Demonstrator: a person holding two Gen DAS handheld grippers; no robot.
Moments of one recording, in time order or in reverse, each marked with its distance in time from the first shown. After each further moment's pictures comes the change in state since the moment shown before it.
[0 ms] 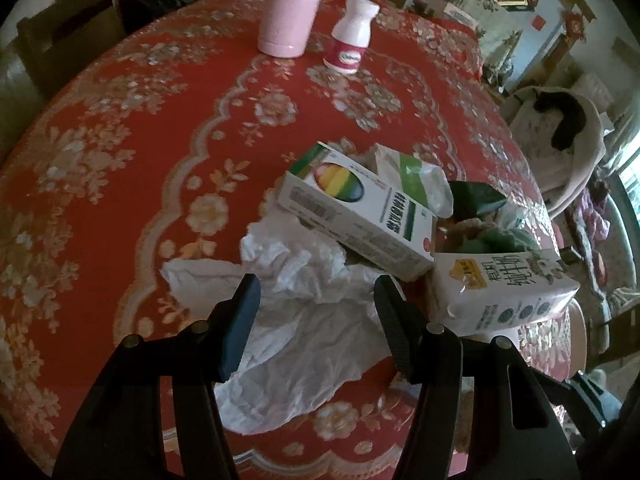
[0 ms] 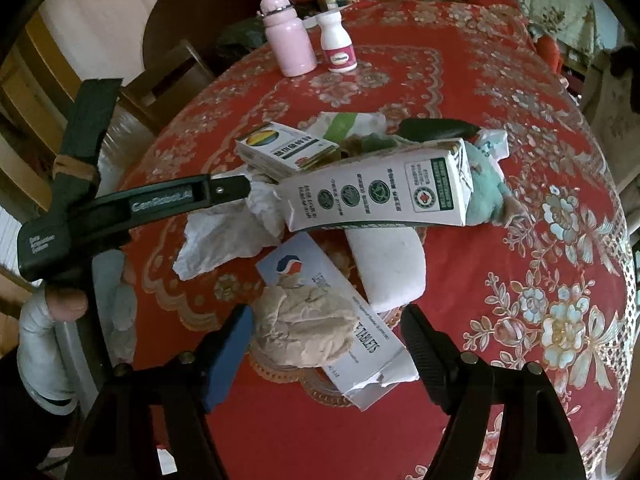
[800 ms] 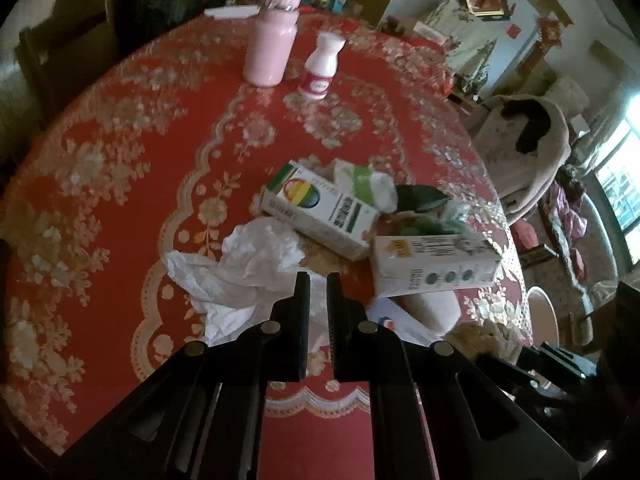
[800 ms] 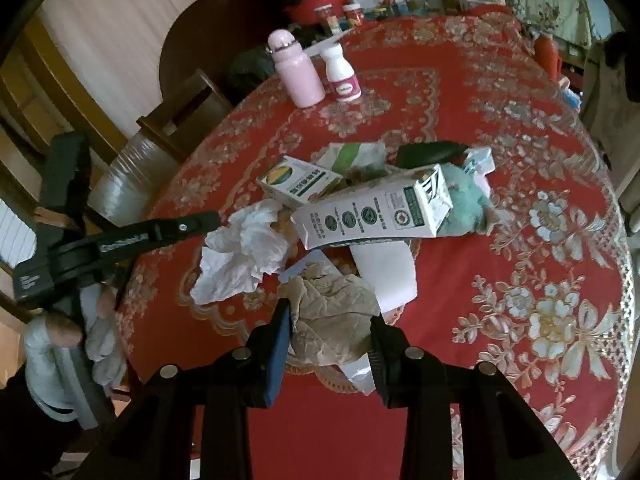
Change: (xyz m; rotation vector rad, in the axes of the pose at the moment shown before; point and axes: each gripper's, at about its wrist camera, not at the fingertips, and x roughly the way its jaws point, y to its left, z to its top) left arm -0.075 -0.007 -0.016 0.031 -0.060 -0.071; right arm -0.045 -0.010 -0.004 0.035 -0.094 0.088
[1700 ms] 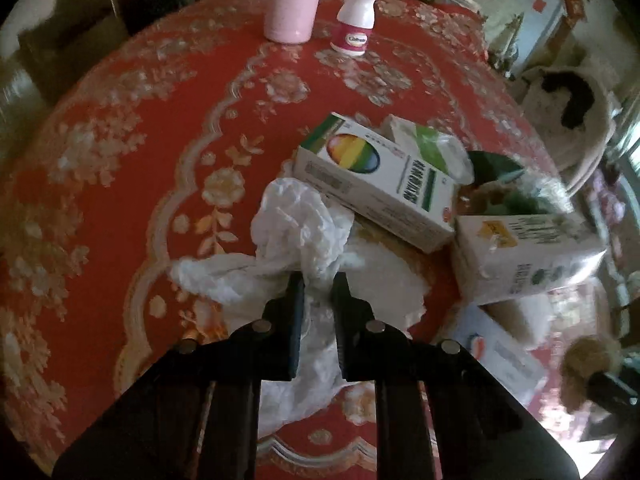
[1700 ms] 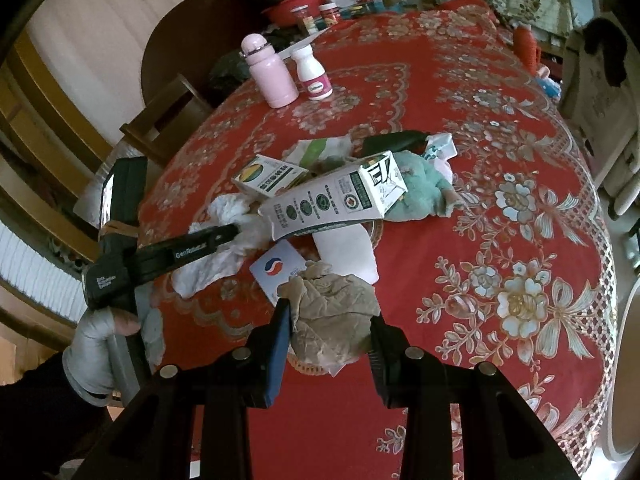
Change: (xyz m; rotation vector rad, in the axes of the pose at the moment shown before) left arm 0.077 0.024 -0.005 -0.010 0.086 0.106; right arm -0.009 -0.020 -0.009 0.047 0.007 -0.043
